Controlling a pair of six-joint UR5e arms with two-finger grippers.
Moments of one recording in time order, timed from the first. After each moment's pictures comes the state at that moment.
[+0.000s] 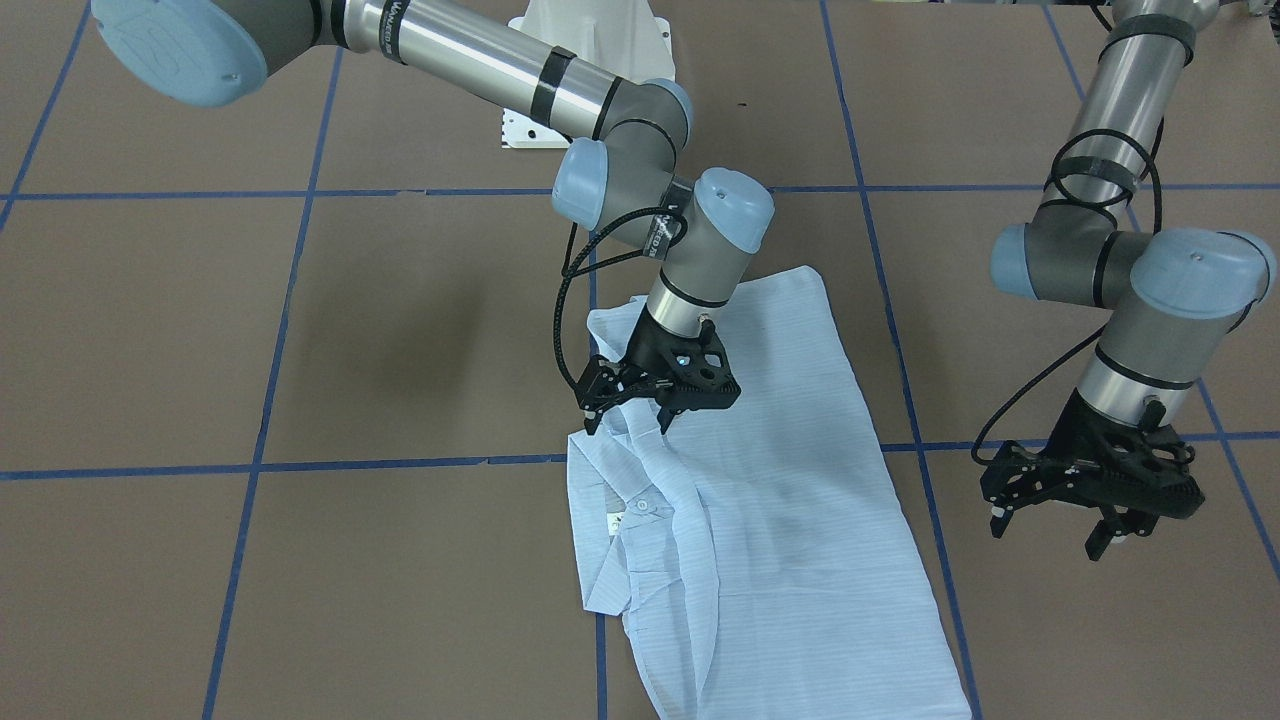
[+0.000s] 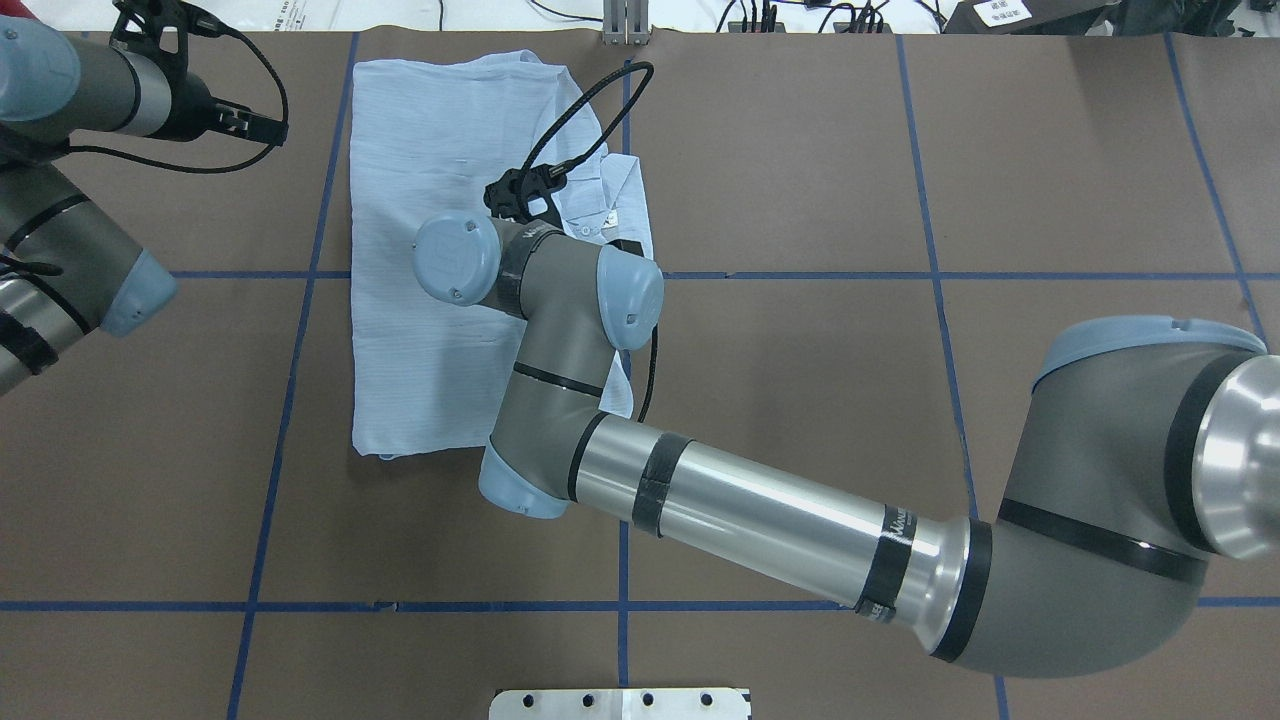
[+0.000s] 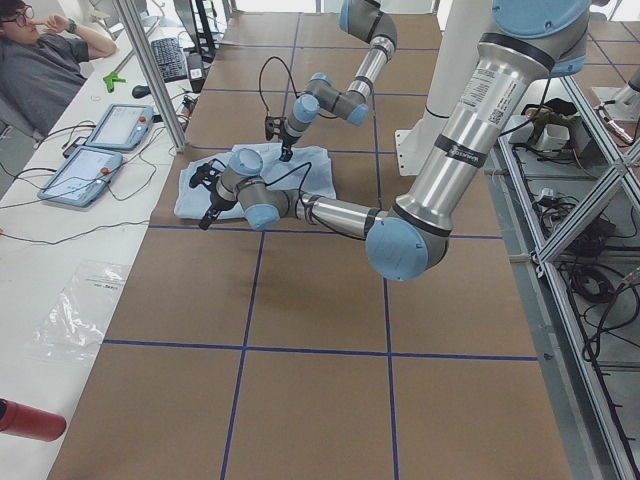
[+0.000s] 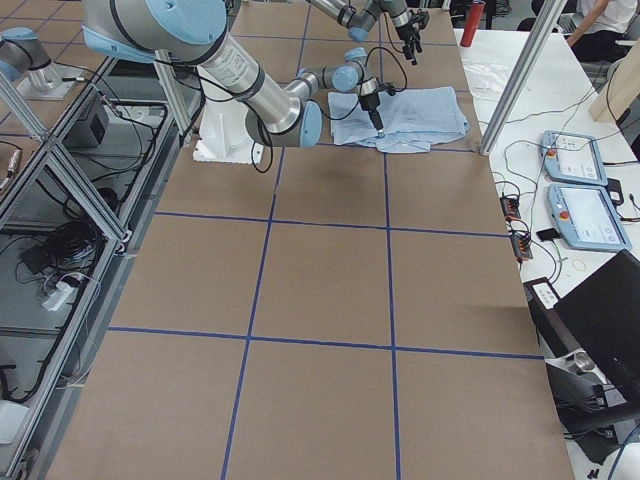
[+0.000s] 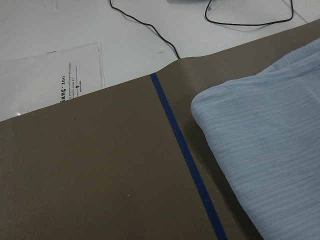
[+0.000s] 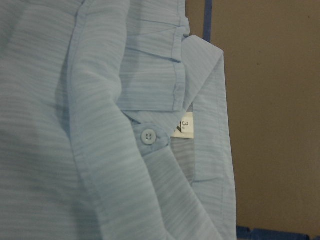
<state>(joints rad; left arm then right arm) -1.02 -2.04 -1.25 -2.42 -1.84 -0.60 0.48 -0.36 0.89 -1.56 1.37 0.99</state>
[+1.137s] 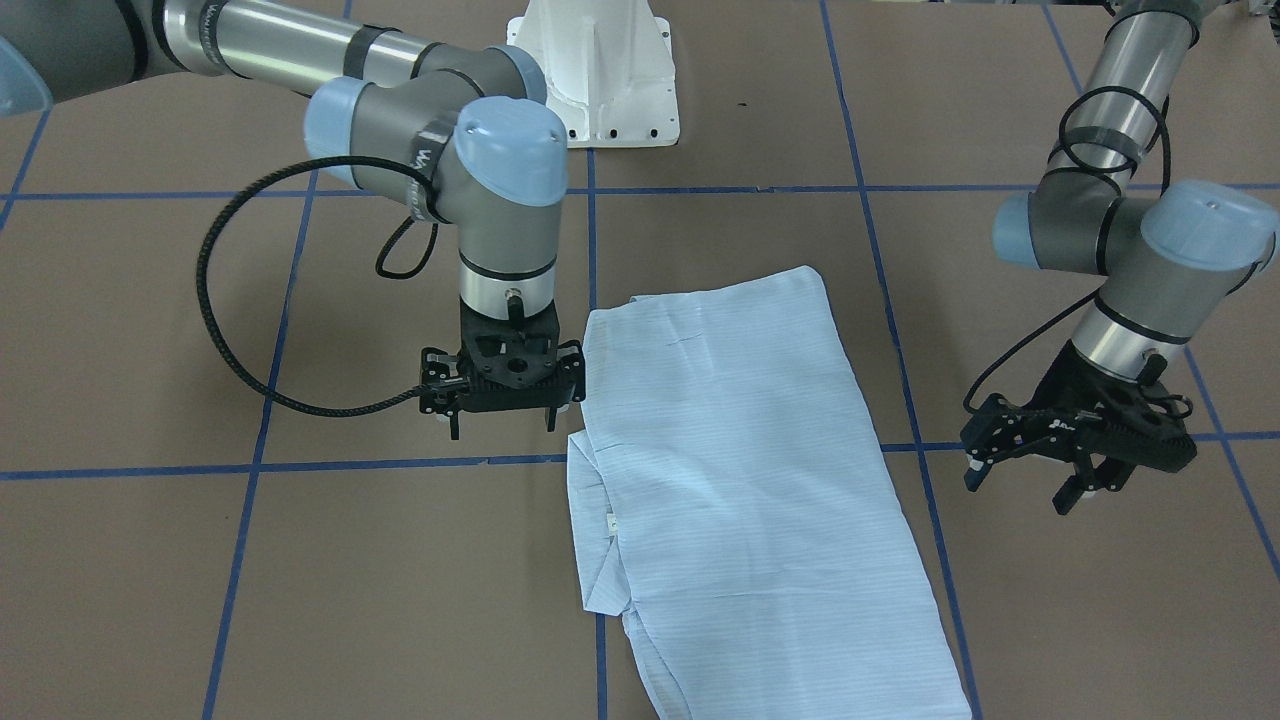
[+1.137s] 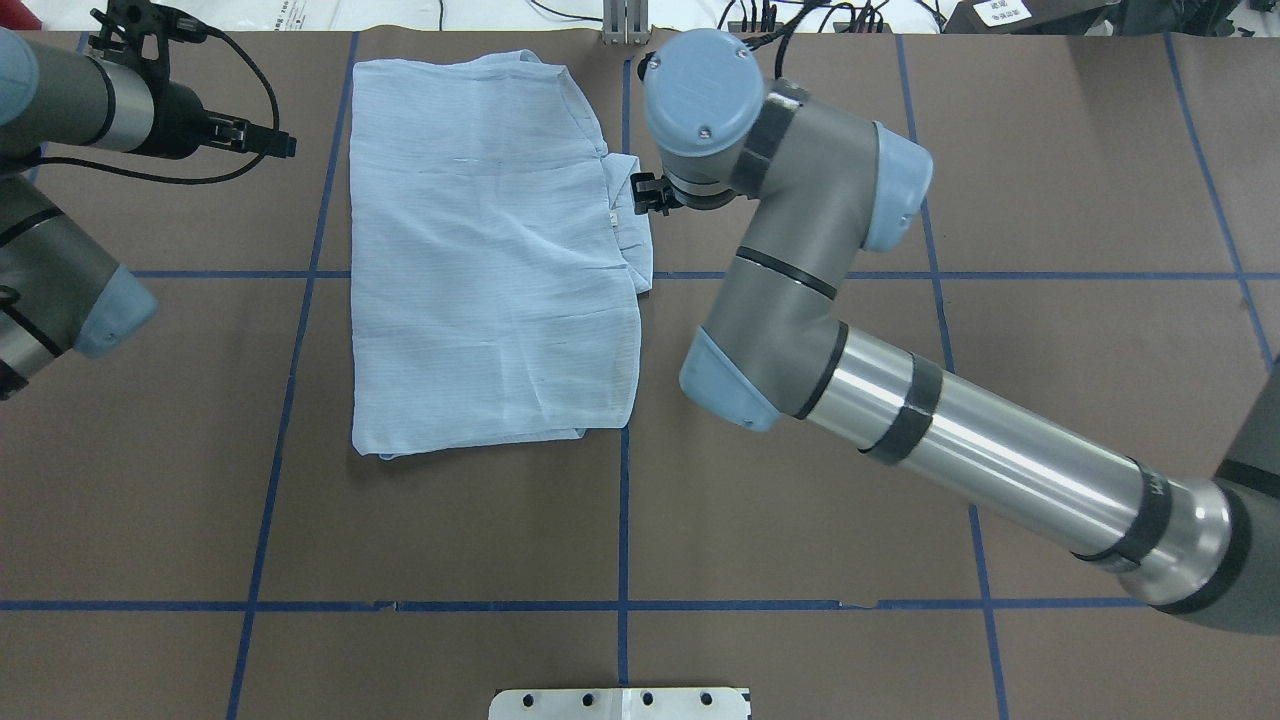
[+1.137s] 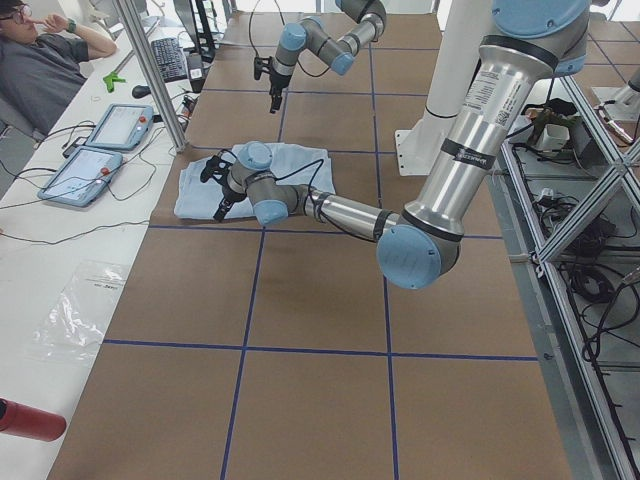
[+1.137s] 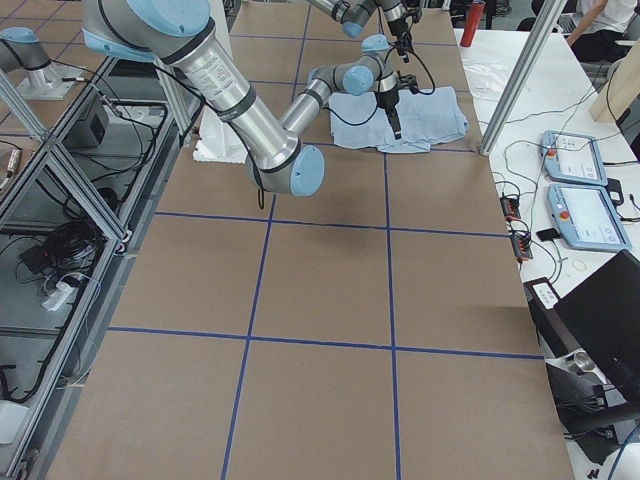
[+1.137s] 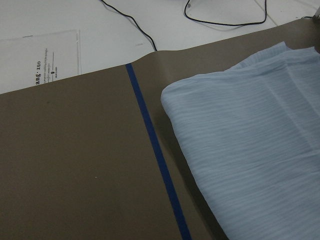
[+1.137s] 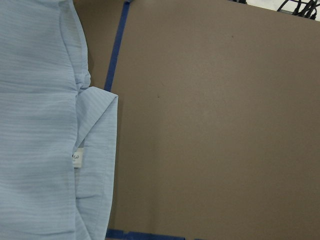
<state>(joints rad) -1.00 -1.94 -1.44 -2.41 -1.95 -0.77 0.66 -0.74 1.51 -1.55 1.65 0.98</state>
